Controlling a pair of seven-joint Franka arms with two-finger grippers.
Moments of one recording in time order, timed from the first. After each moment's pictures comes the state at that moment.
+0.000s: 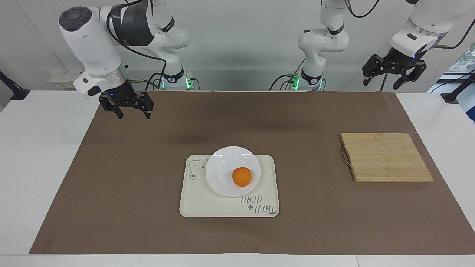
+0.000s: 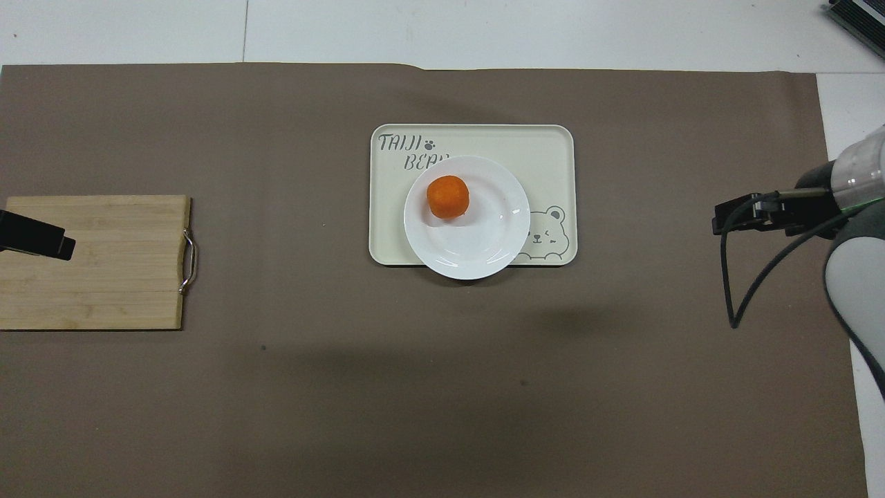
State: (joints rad) left arm -0.12 0.01 0.06 -1.40 -0.02 1.36 0.16; right arm 0.13 0.02 -0.12 -1.65 0.02 1.66 0.04
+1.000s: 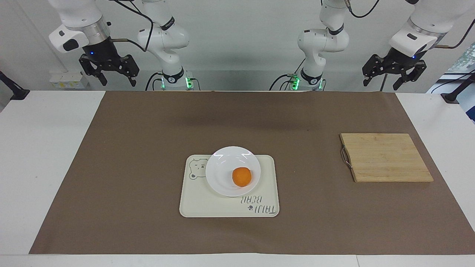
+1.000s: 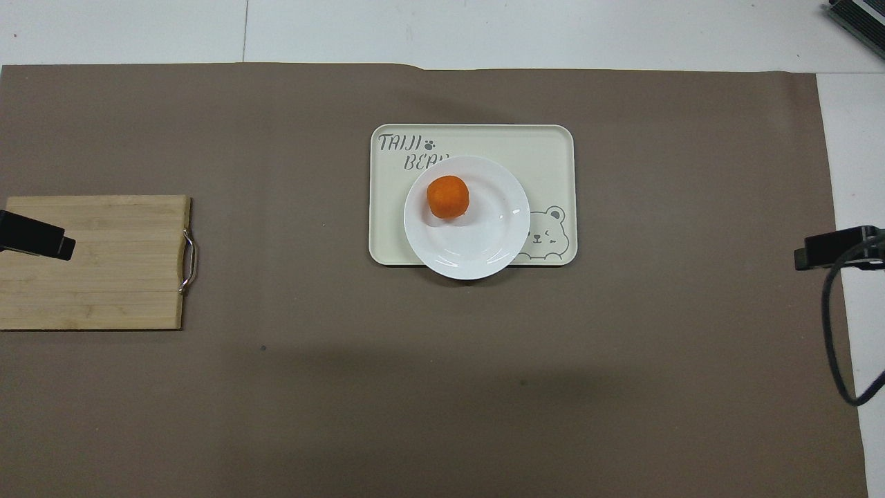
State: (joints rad) left arm -0.12 0.01 0.06 -1.40 -0.02 1.36 0.16; right arm 0.11 -0.10 -0.13 -1.55 -0.01 1.45 0.04
